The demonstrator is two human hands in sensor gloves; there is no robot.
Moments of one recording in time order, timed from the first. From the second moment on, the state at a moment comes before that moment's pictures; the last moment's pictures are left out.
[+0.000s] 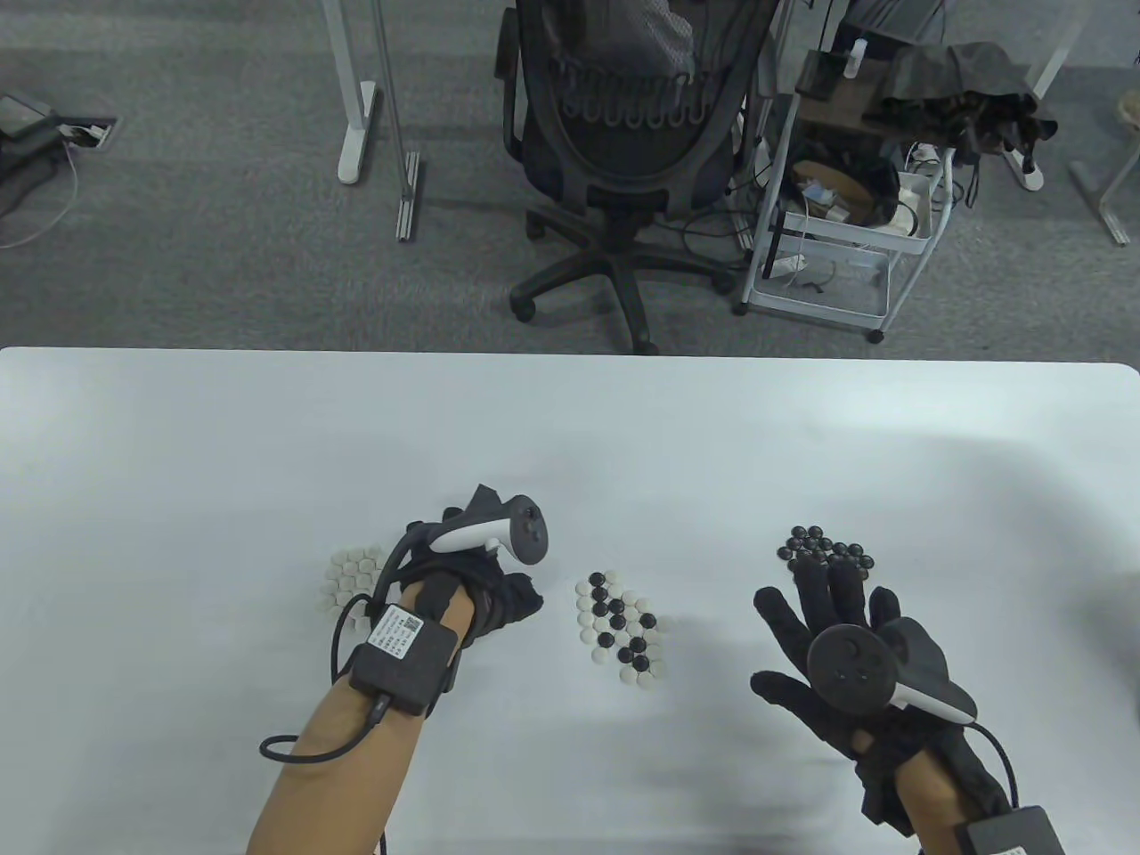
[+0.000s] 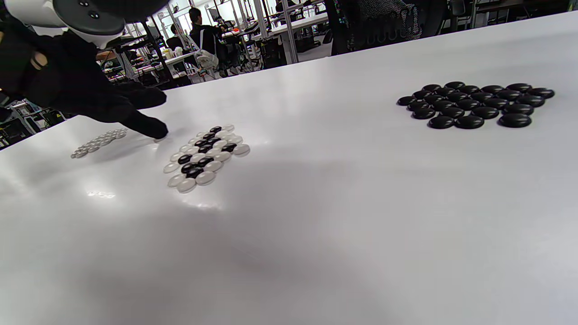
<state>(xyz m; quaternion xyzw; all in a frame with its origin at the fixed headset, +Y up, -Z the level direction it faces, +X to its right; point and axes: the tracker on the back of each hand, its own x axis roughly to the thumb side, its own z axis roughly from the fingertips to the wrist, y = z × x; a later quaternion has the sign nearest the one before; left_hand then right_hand) -0.129 -0.737 -0.381 -0.42 -0.10 -0.01 0.90 0.242 -0.698 -0.259 0.23 0.15 0.96 0.10</state>
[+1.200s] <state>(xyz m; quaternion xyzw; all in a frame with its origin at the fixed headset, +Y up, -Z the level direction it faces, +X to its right) -0.136 -0.695 -0.370 -0.39 -0.12 0.03 0.91 0.240 -0.698 -0.259 0.22 0.15 0.96 0.09</state>
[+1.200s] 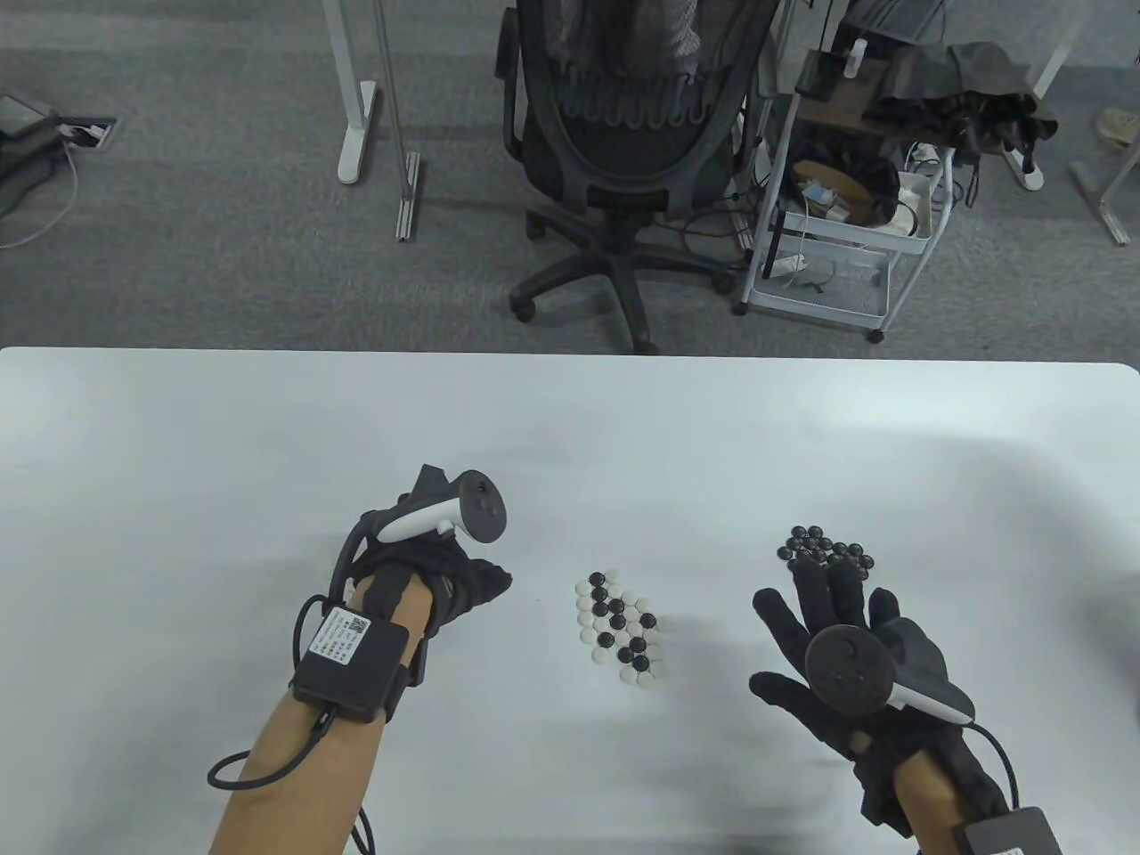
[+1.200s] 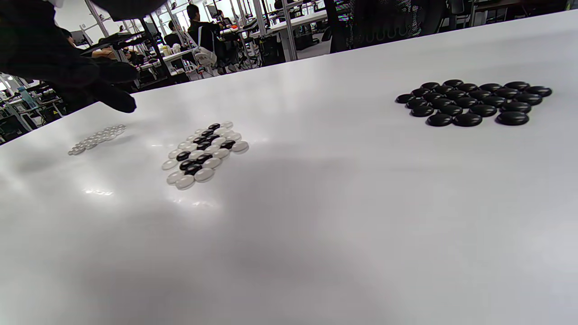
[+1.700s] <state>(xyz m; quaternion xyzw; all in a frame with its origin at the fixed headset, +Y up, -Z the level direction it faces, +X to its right) -0.059 -0.741 -0.381 -0.41 -0.20 0.02 0.89 0.241 -0.698 -0.258 0.22 0.15 0.96 0.09</state>
